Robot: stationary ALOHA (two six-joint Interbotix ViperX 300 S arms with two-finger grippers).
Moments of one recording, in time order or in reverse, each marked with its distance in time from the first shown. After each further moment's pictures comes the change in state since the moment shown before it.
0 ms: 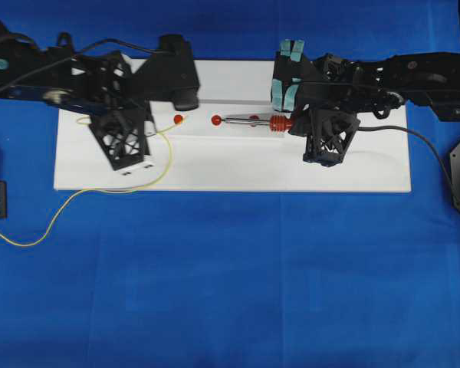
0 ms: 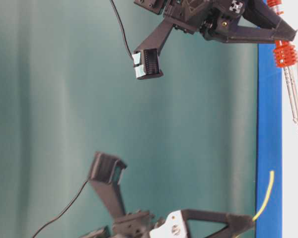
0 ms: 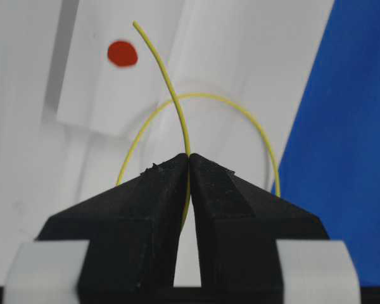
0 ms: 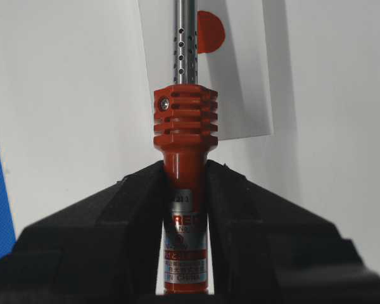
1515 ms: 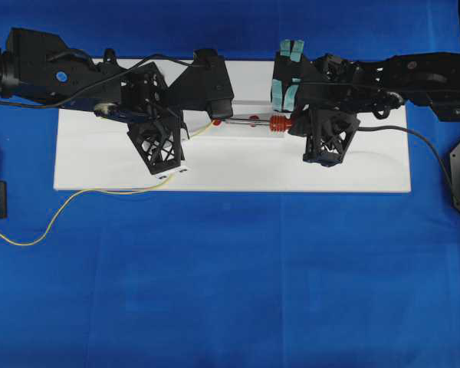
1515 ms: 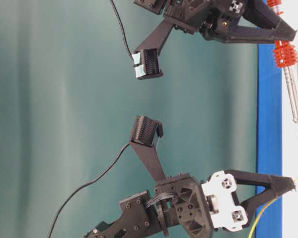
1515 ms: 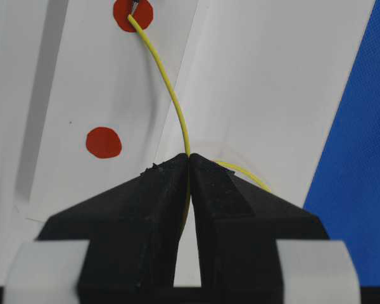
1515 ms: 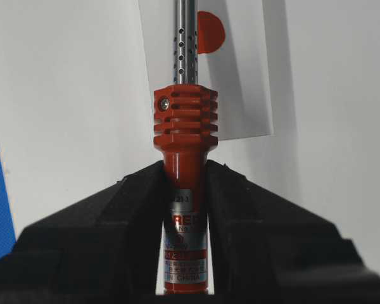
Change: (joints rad) left arm 0.000 0.213 -0.072 -0.002 -0.143 0.002; right arm 0.000 0.000 0.000 0.002 -0.002 -0.002
